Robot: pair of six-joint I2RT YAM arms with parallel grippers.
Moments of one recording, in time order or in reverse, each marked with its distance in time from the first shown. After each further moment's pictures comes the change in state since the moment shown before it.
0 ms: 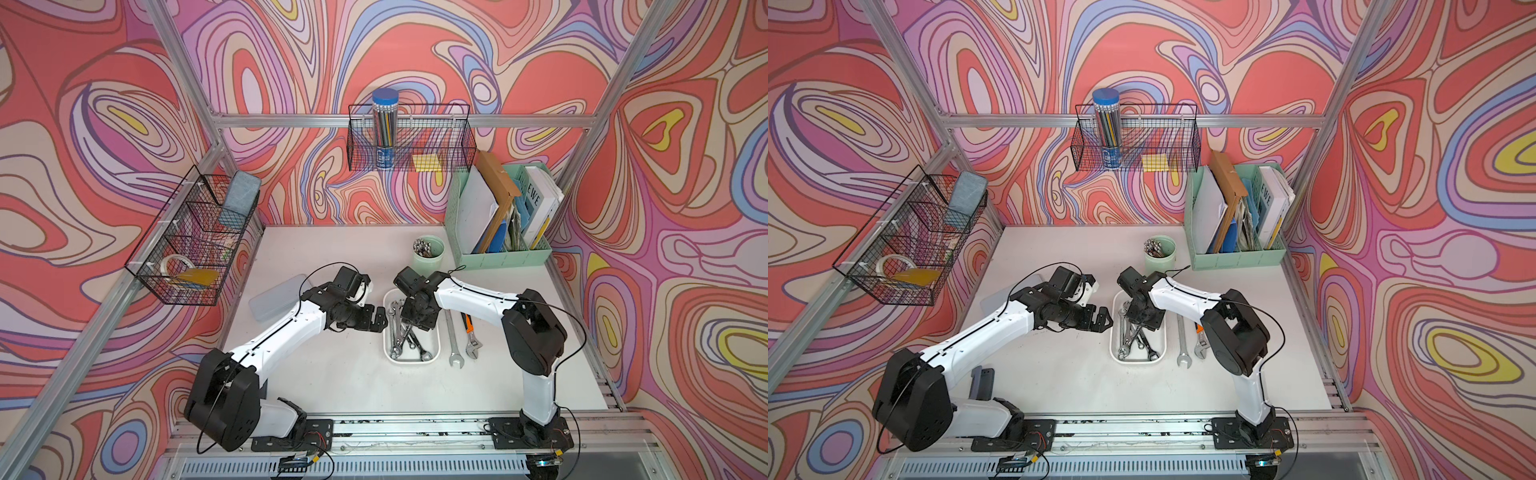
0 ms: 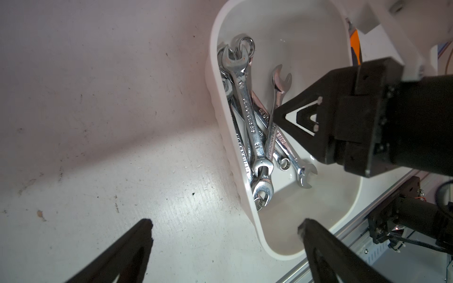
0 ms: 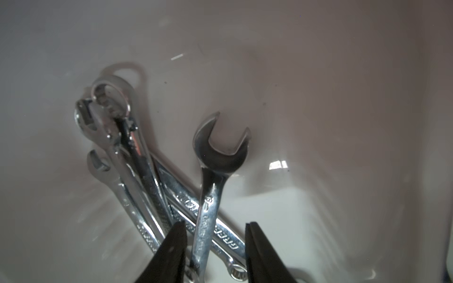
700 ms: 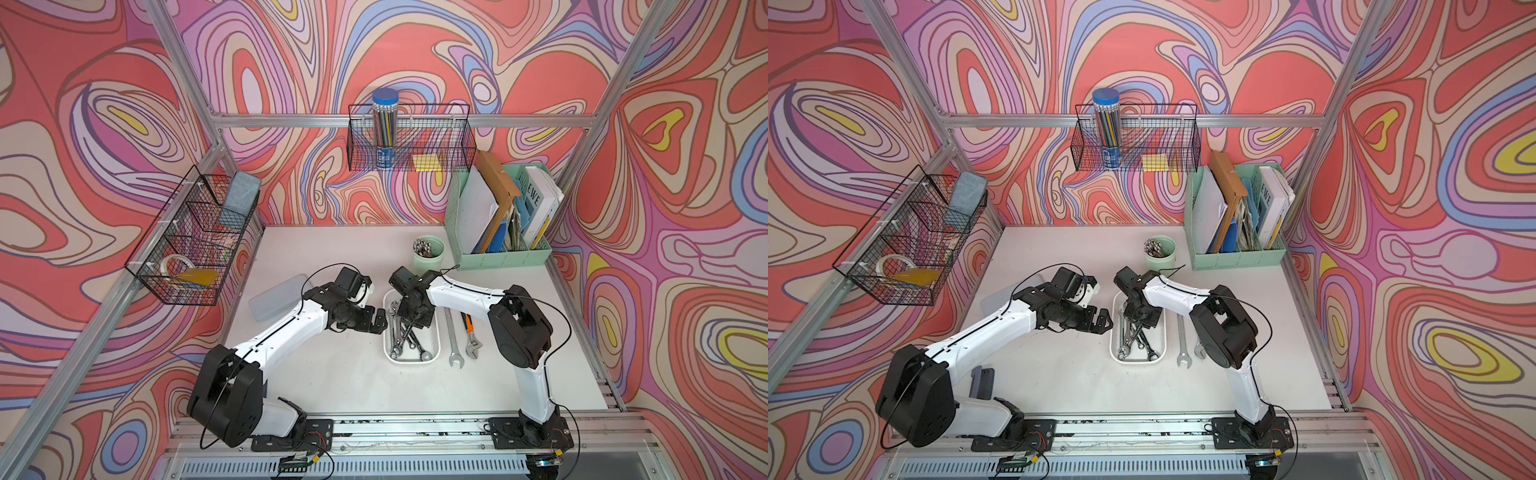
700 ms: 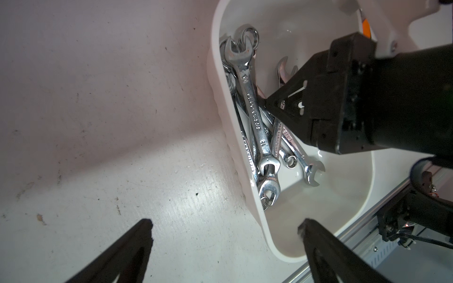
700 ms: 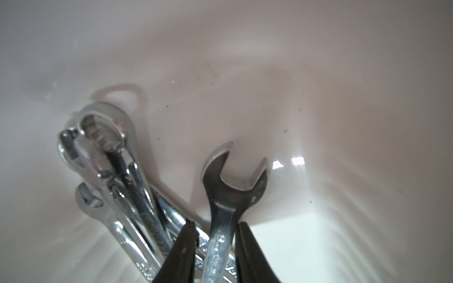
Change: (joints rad) left arm 0.000 0.021 -0.007 0.000 -0.001 0.026; right arm -0.003 0.082 0.067 -0.004 0.009 0.011
